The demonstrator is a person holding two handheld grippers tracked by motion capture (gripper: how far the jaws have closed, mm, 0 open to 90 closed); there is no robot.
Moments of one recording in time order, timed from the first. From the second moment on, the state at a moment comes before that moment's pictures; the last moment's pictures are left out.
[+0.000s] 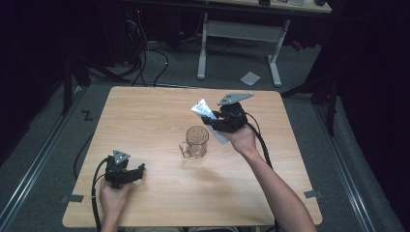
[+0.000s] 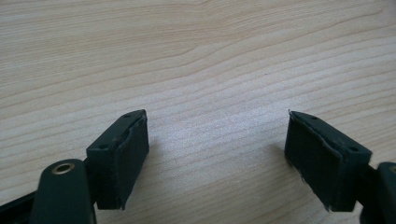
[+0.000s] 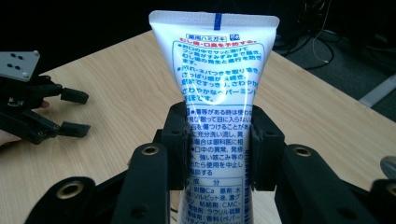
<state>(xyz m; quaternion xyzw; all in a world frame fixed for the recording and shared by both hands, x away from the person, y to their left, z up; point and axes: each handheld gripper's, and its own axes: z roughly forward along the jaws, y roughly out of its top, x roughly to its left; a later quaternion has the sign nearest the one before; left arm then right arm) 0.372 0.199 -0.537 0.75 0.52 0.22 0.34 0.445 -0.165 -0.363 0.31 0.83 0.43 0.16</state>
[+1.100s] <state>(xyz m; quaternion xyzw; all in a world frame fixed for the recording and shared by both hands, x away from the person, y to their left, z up) 0.372 0.200 -0.537 0.75 0.52 0.22 0.33 0.481 -0.111 -0.384 0.32 0.83 0.43 0.15</state>
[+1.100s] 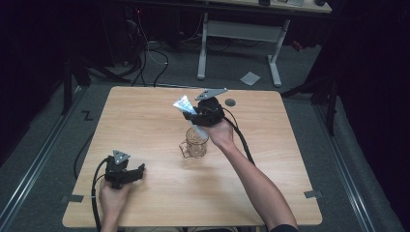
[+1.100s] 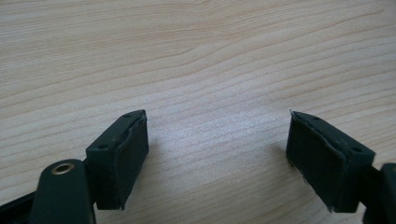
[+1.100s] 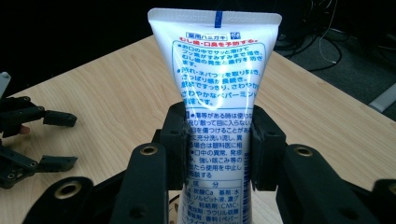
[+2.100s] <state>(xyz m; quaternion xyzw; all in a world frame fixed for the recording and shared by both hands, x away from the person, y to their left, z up) 0.372 0.199 -0.537 0.75 0.52 0.22 0.33 0.482 -0.108 -0.406 0.32 0.83 0.43 0.16</state>
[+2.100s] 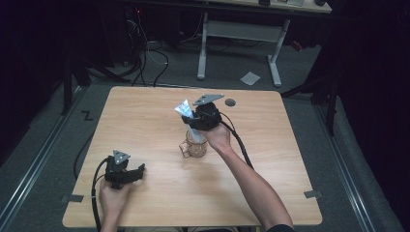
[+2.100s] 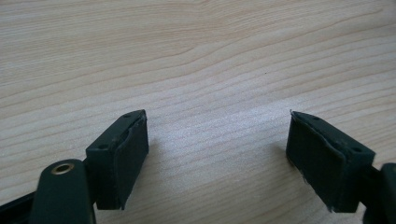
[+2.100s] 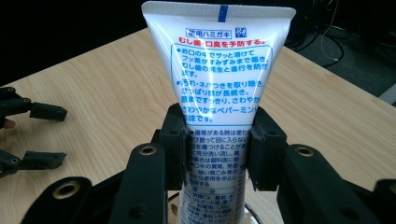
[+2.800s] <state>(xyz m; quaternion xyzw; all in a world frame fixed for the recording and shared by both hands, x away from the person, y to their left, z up) 0.372 0.199 -0.537 0.75 0.52 0.22 0.33 0.471 -0.114 -0.415 0.32 0.84 0.41 0.16</state>
